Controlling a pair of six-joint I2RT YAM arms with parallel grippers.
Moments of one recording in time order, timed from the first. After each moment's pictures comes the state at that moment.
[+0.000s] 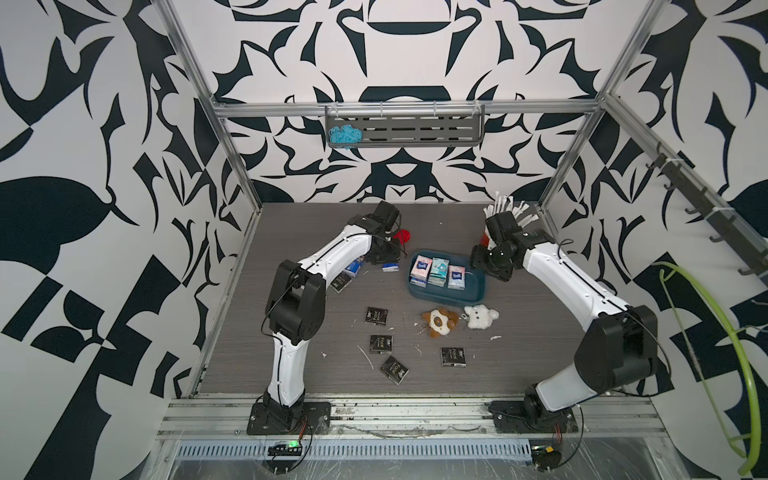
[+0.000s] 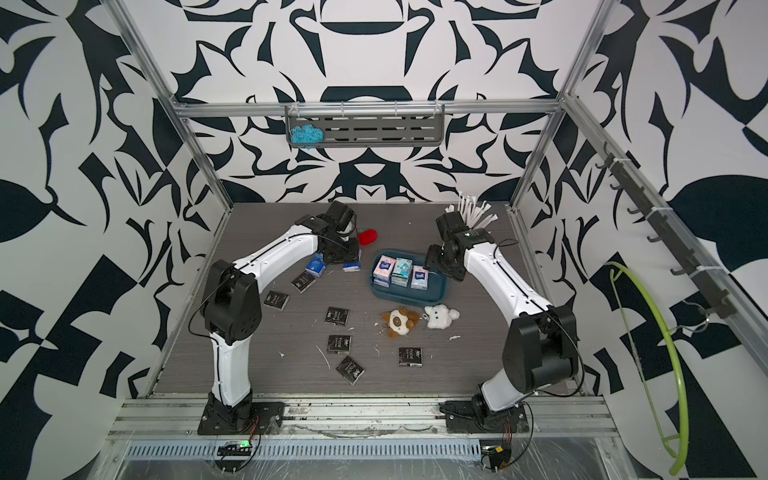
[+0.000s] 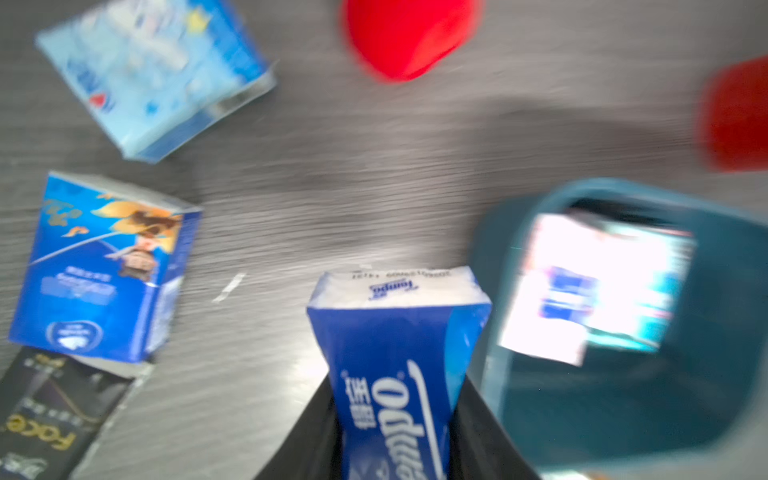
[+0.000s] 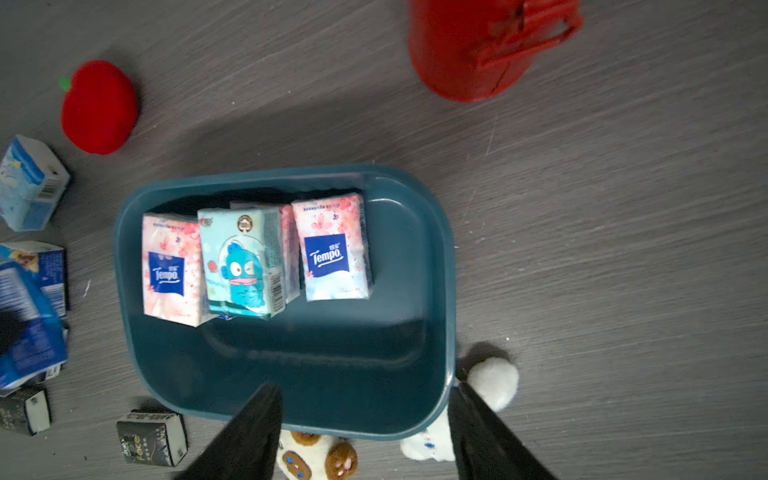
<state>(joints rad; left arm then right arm) -0.59 2.01 1.76 -0.86 0.09 -0.51 0.24 1.55 1.29 -0.92 -0.03 0.60</state>
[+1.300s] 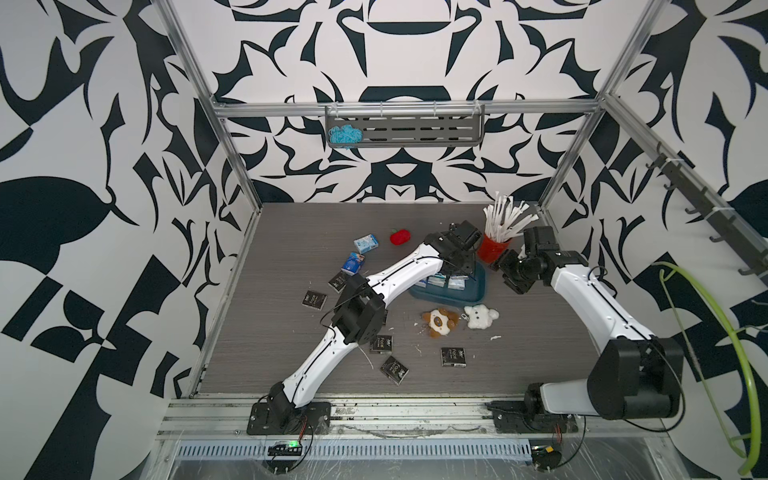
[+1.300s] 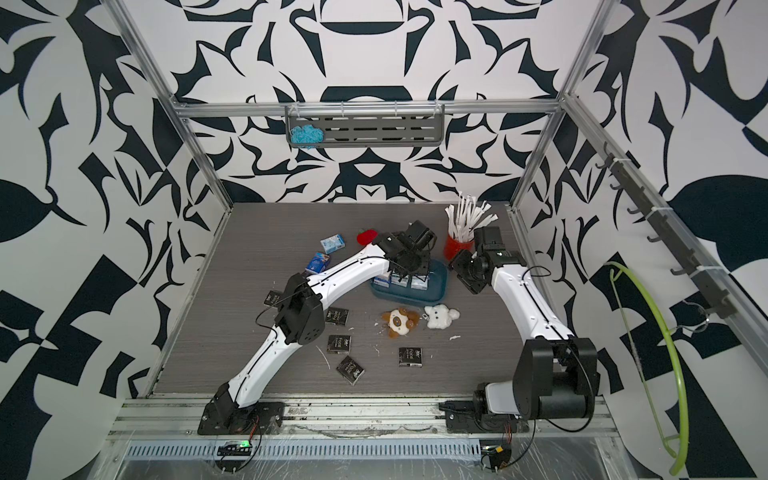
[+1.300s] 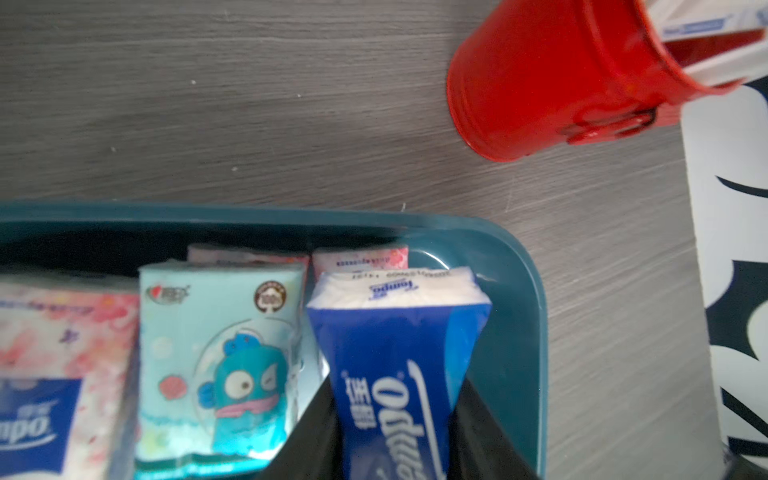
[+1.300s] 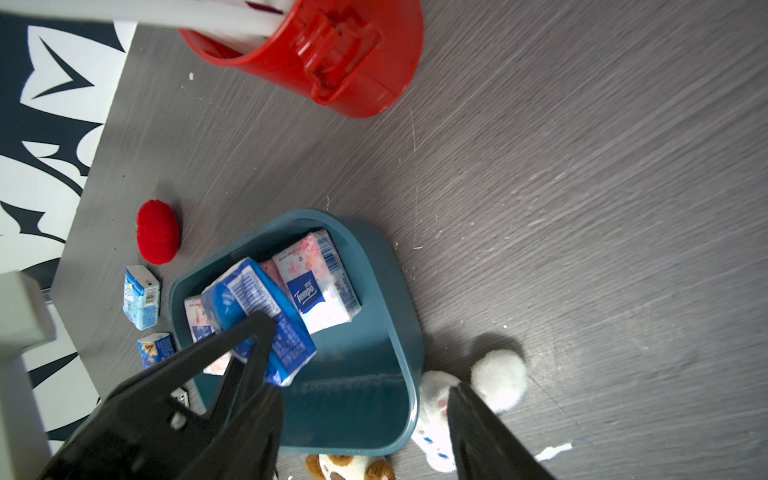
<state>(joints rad) -0.93 2.49 2.40 -0.90 -0.05 -0.72 0.02 1.38 1.07 -0.73 -0.22 0.80</state>
